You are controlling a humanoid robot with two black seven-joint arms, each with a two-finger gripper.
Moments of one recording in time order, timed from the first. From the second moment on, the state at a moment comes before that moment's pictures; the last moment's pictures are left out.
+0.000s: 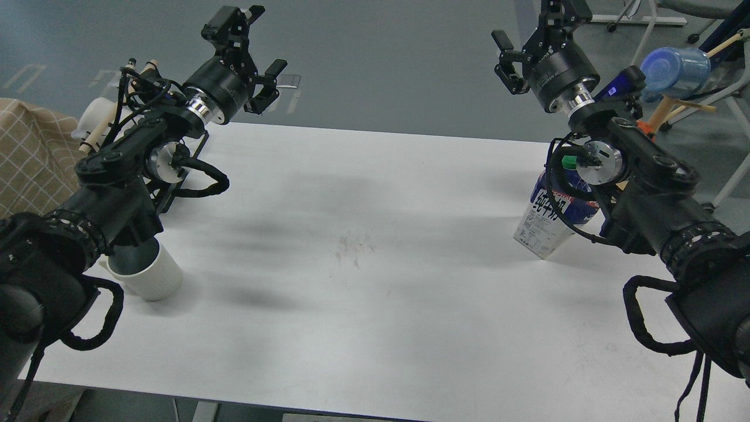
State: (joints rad) left arm -1.02 0.22 -0.63 -0.35 0.31 -0.49 -0.40; right arm 1.11 0.00 0.81 0.22 -0.47 0.47 0.49
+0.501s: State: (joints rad) left arm -1.02 0.22 -0.63 -0.36 0.31 -0.49 -0.40; right arm 1.11 0.00 0.81 0.22 -0.47 0.47 0.49
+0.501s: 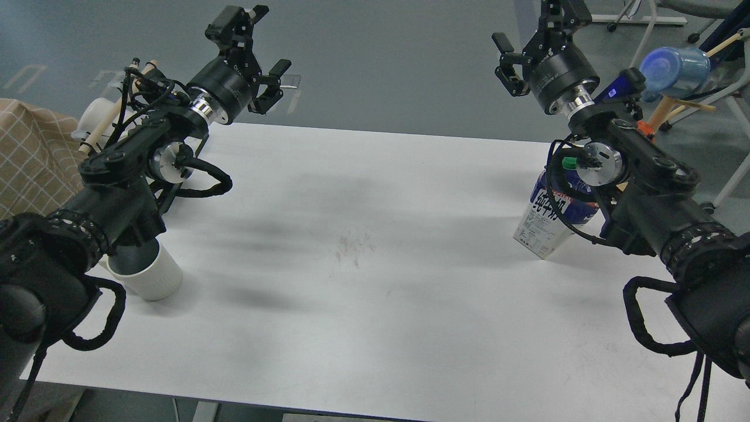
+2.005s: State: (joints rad) left arm -0.90 1.20 -0.46 -1.40 1.38 -0.49 -0.43; right arm 1.13 0.00 0.80 0.23 -0.47 0.47 0.49
